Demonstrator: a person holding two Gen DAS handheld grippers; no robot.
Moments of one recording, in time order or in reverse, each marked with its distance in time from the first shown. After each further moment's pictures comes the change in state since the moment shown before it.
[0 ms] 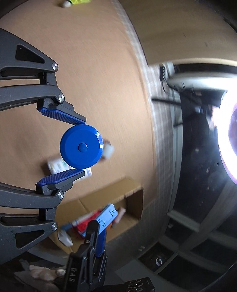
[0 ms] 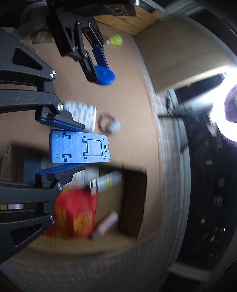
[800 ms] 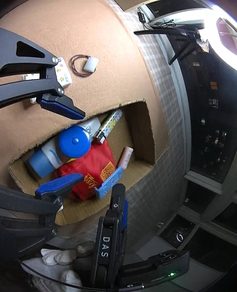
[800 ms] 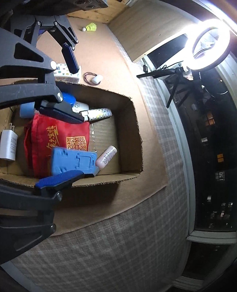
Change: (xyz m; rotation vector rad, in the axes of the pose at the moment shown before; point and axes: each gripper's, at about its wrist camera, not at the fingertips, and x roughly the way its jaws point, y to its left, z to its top) left arm 0.058 -0.149 0.020 0.155 0.071 -0.151; right arm -0.013 -0.117 0.001 0.170 -0.042 -0.028
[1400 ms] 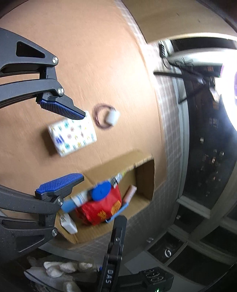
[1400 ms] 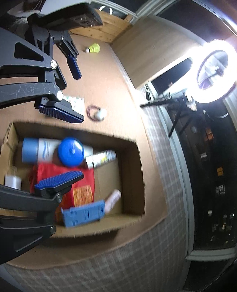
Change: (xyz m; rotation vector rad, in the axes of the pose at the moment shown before) left arm -0.059 0.089 -0.046 -0.124 -0.024 0.096; right arm -0.005 0.063 -0.011 -0.026 -0.008 0.166
